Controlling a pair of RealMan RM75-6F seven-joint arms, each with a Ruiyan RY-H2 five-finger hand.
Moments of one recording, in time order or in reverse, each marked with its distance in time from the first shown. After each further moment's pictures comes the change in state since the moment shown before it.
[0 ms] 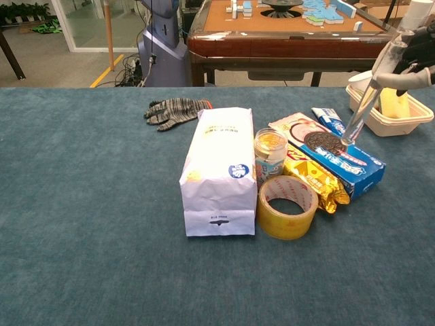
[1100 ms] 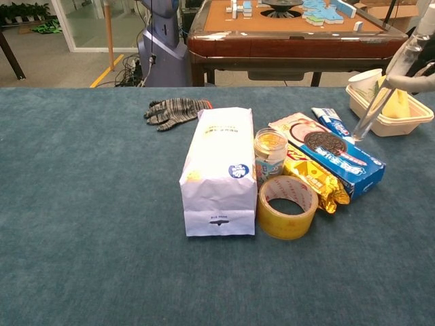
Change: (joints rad) left arm -0.010 -0.003 -0.001 -0.008 -0.001 -0.012 0.014; right arm -0.016 -0.051 -0.008 0.060 0.032 0.069 -0.043
